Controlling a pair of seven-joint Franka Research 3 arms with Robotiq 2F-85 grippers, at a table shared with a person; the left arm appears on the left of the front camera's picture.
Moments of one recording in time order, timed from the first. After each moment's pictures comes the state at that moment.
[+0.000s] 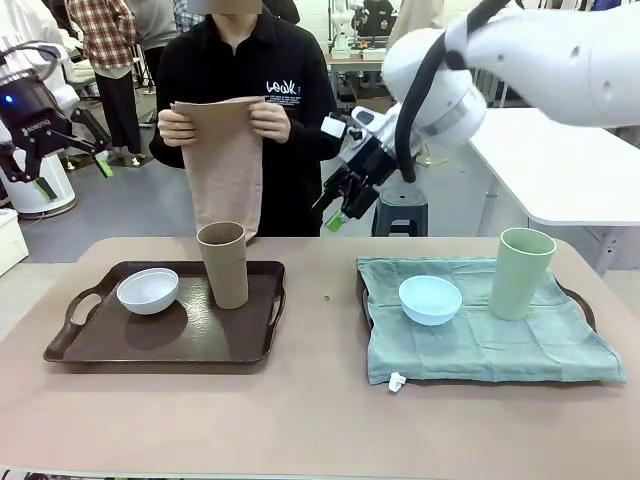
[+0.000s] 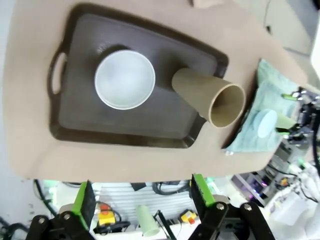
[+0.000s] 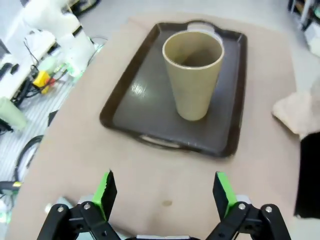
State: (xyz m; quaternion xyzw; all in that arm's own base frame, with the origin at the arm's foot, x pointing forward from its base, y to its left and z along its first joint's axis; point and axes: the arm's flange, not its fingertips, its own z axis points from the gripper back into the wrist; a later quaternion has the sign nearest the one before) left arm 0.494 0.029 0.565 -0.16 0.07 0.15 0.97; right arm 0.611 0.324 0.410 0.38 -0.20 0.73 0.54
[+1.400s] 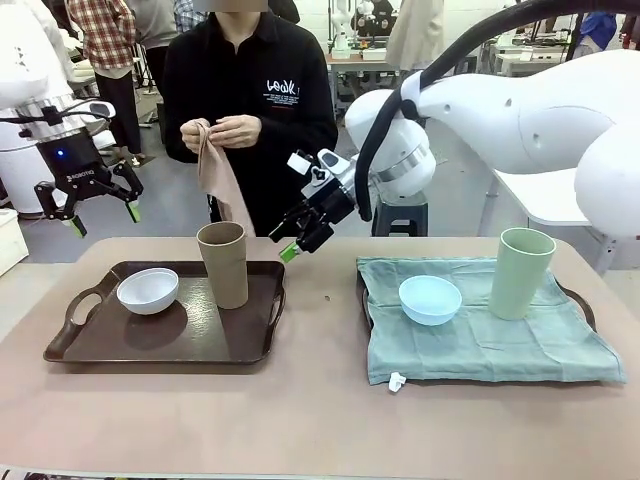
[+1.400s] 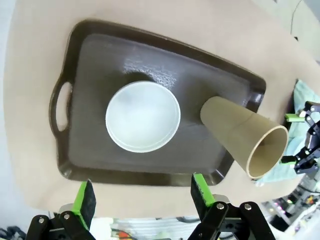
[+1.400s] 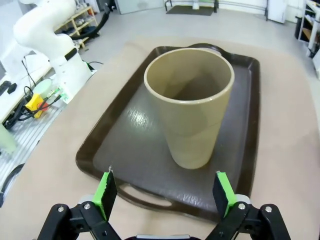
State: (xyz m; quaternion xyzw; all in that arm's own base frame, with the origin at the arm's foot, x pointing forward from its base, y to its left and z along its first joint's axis) left arm 0.517 0.002 0.486 -0.09 0.04 0.14 0.99; right arm 0.602 0.400 0.340 0.44 -0.22 0.70 0.51
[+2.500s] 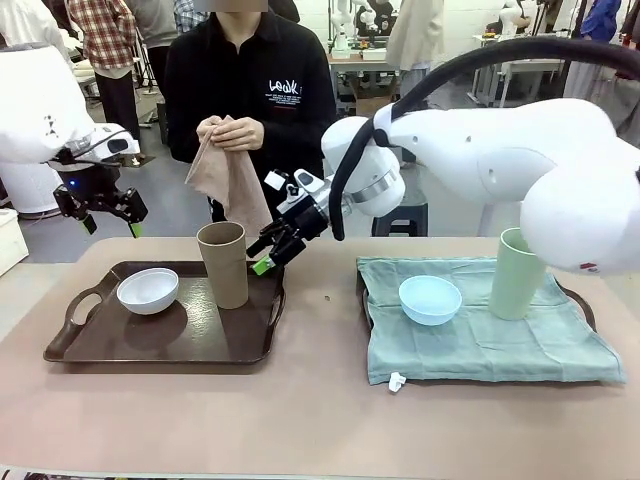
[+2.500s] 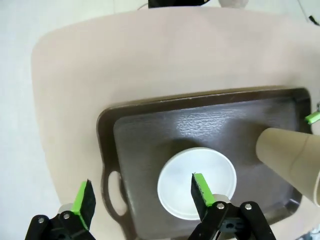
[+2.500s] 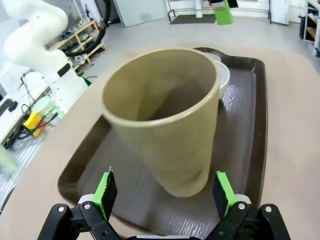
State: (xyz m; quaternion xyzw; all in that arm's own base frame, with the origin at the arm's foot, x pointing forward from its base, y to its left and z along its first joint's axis) left arm 0.538 0.003 0.438 0.03 -0.11 -0.06 0.99; right arm 0.608 0.453 0.300 0.48 -0.21 0.67 0.52
